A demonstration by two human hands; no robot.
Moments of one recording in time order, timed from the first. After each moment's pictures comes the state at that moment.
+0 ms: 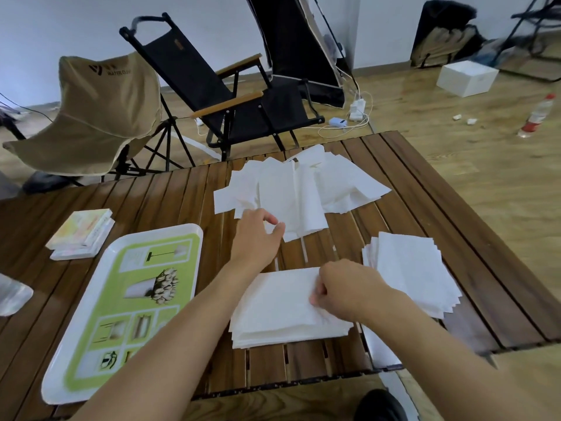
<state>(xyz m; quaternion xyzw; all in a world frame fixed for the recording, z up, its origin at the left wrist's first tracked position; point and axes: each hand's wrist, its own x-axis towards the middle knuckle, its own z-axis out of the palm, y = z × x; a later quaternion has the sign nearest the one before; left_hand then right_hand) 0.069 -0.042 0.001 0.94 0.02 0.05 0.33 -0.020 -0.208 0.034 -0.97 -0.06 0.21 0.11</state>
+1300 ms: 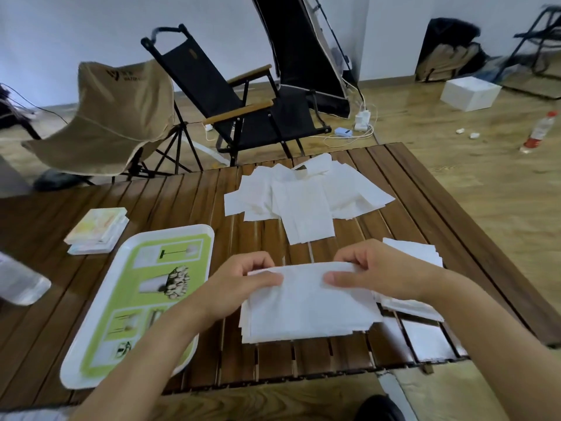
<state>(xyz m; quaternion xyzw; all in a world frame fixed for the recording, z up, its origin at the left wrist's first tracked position) -0.035 0.013 0.064 0.82 -0.09 -0.19 0.53 -0.016 -0.261 0.068 -0.86 -0.17 0.22 0.43</state>
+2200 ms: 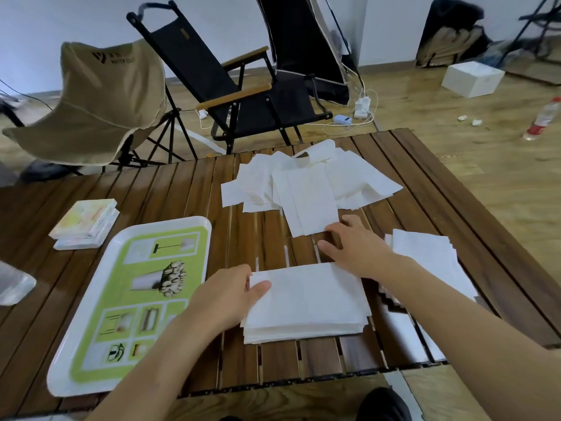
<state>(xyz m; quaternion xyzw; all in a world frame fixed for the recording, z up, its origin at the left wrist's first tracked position) -0.020 0.025 0.009 0.98 0.00 -0.14 0.14 0.044 -0.224 0.006 -0.98 -0.04 0.11 0.17</state>
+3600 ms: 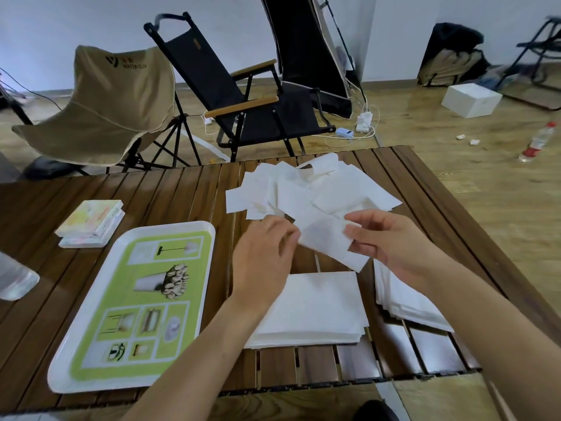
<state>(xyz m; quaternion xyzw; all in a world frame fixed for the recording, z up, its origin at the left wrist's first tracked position) 0.009 -0.031 0.024 0.92 -0.10 0.25 0.27 0.017 -0.255 0.063 -0.69 0.06 0.10 0.71</state>
